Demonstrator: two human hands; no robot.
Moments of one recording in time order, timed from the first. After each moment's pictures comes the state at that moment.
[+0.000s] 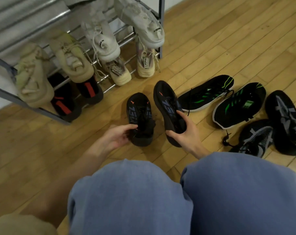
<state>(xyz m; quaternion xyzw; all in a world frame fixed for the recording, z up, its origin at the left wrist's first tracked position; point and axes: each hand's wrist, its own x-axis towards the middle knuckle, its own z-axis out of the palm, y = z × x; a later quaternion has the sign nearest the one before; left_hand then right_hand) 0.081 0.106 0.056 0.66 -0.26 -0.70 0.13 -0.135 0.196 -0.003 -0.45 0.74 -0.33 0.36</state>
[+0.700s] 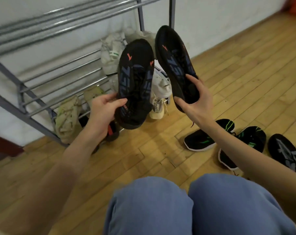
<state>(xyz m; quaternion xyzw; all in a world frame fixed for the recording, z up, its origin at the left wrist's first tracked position) 0.087 0.053 0.244 0.52 -0.55 -0.49 0.43 -0.169 0.075 0.173 -0.57 0.61 -0.54 0.09</state>
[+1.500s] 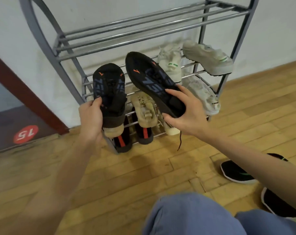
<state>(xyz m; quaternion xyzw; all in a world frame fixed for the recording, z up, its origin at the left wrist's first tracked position) 0.205 0.049 0.275 0.63 -0.34 -0.33 0.62 -0.033 0.023 0.221 -0.75 0.47 -0.45 0.12</state>
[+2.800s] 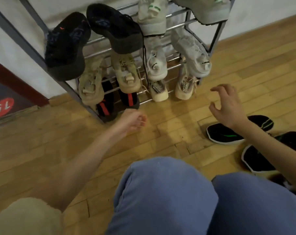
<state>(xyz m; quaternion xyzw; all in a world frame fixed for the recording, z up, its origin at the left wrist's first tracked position) 0.127 0.057 0.138 0.69 -0.37 -0.57 0.25 -0.182 0.045 0.103 -0.74 0.62 -0.24 0.06</state>
